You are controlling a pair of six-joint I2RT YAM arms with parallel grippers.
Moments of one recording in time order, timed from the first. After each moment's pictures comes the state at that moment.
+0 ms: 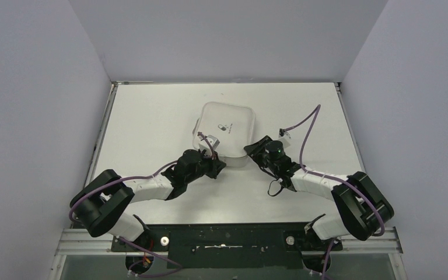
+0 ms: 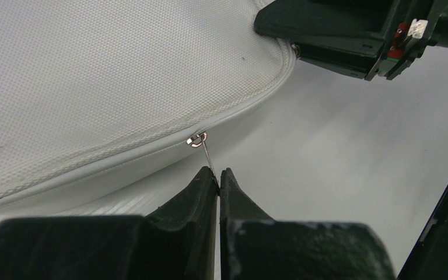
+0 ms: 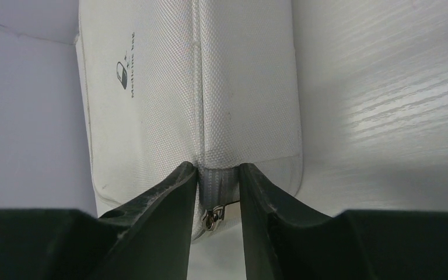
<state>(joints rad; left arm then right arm) -0.80 1.47 0.50 0.62 0.05 -0.37 0.59 1.40 0.52 0.38 0.17 1.12</state>
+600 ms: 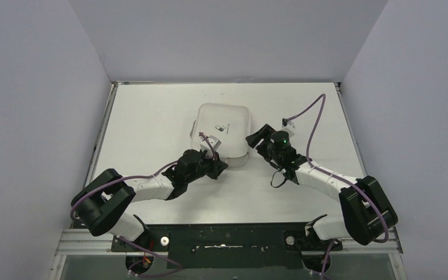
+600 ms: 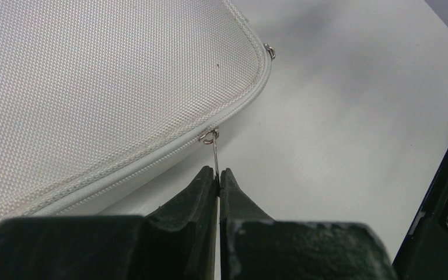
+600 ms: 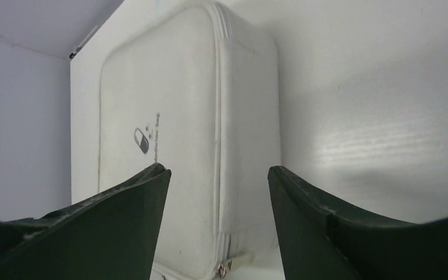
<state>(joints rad) -0.79 1.48 0.50 0.64 0.10 -0.36 0.46 1.36 0.66 0.23 0.10 0.92</state>
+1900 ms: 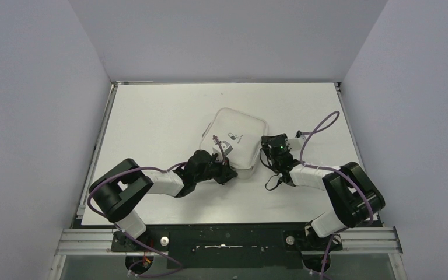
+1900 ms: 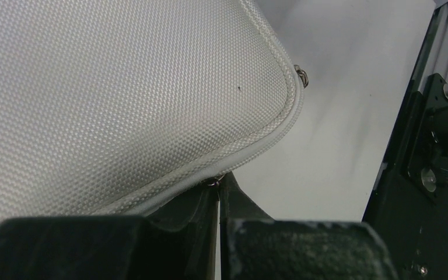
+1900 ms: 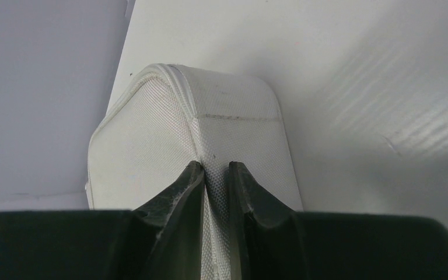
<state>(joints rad) -0.84 1.64 0.57 0.68 0.25 -0.38 0.52 1.48 0.52 0.45 0.51 1.33</state>
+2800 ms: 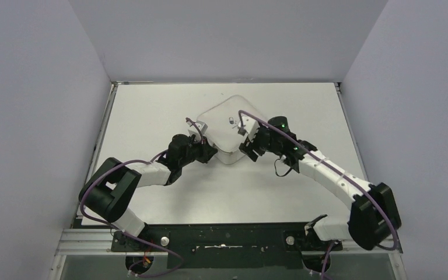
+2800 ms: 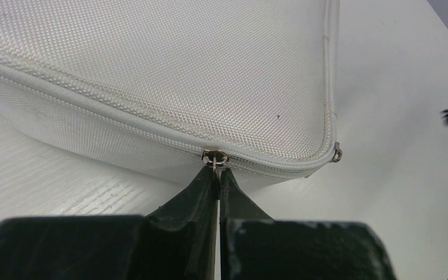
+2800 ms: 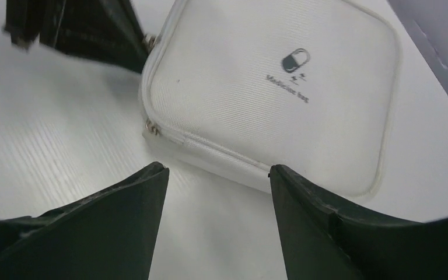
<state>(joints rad) -0.57 1.59 0.58 0.67 0.23 -0.36 0.53 1.21 0.83 -0.08 -0.28 -0.35</state>
